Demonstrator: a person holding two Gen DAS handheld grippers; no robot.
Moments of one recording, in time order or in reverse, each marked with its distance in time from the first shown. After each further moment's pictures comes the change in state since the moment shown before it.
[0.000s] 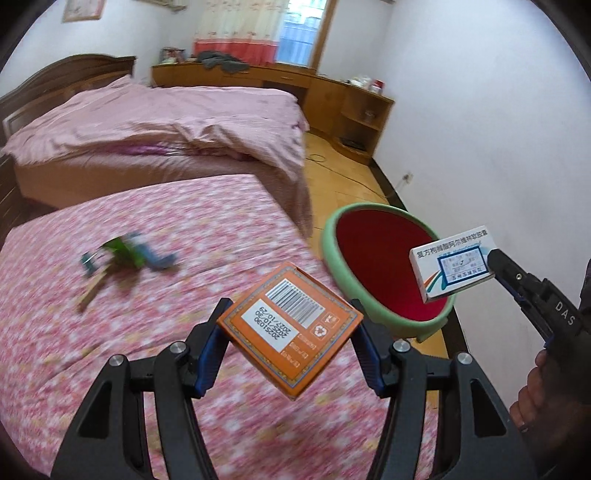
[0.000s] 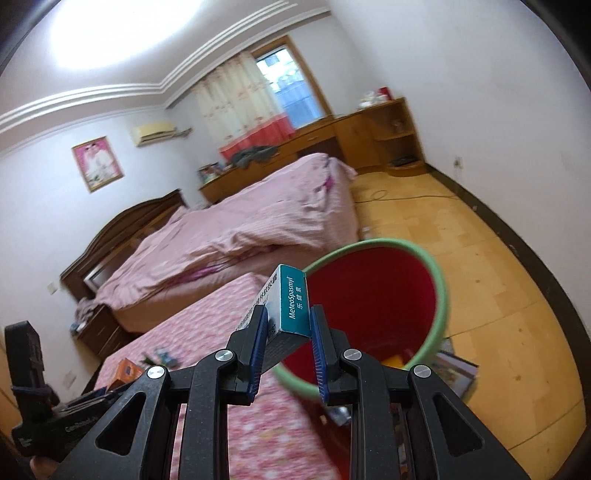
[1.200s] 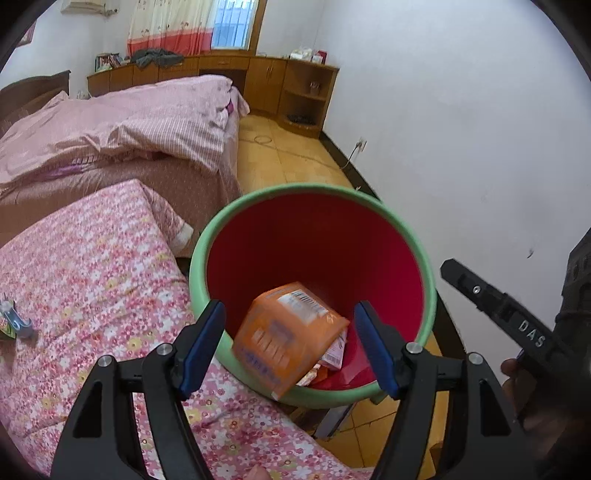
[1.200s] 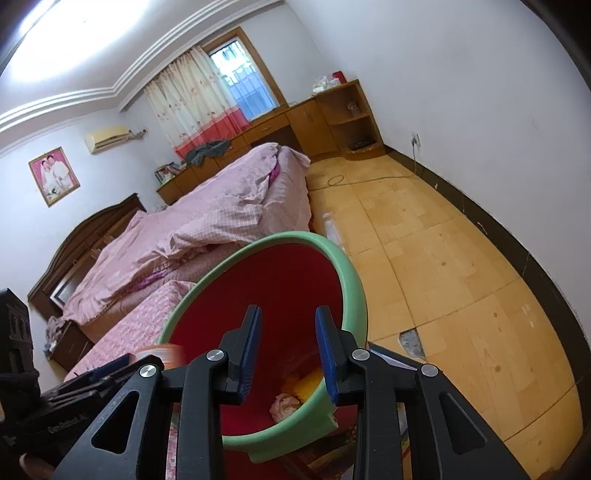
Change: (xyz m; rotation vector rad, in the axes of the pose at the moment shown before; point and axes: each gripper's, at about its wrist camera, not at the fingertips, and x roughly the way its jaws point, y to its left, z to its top) left arm 0.112 -0.100 0.026 0.158 0.062 -0.131; right arm 0.044 -0.078 0.008 0.074 0.037 -0.103
